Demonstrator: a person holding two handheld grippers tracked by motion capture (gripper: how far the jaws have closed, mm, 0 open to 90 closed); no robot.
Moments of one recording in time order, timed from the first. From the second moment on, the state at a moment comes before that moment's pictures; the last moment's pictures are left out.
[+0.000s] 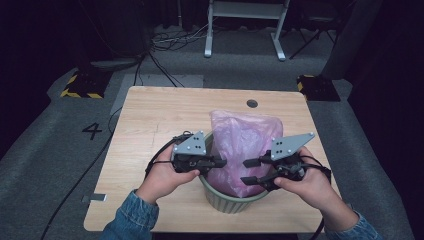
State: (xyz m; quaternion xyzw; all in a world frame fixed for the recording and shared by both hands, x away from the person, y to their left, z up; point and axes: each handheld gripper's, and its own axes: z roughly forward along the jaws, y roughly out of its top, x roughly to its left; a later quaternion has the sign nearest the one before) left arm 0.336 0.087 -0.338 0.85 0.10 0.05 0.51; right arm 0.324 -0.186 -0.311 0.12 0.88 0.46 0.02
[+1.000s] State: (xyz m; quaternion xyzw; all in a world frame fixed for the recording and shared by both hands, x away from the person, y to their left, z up) left arm 0.329 0.102 -0.343 0.83 0.15 0.00 0.54; right arm 0.309 -0.156 -0.315 0.04 0.89 0.45 -0.03
